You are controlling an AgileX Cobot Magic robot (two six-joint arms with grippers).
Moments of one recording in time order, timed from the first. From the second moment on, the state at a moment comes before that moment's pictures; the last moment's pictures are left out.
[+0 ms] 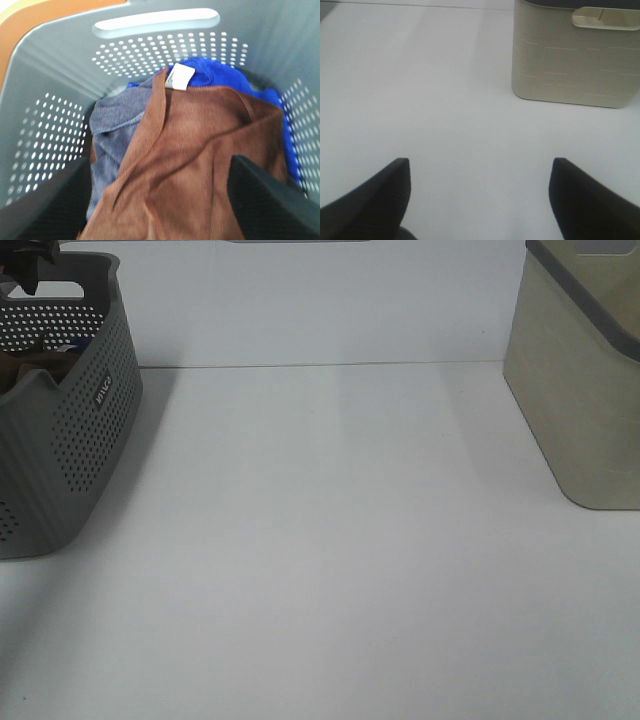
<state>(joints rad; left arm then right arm) -0.04 2.11 -1.96 0.31 0.90 -0.15 0.02 -0.01 -0.50 0.09 1.07 -0.12</state>
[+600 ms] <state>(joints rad) 0.00 2.39 -2.23 0.34 0.94 -0.15 0.02 -0.01 -0.50 0.09 1.07 -0.12</state>
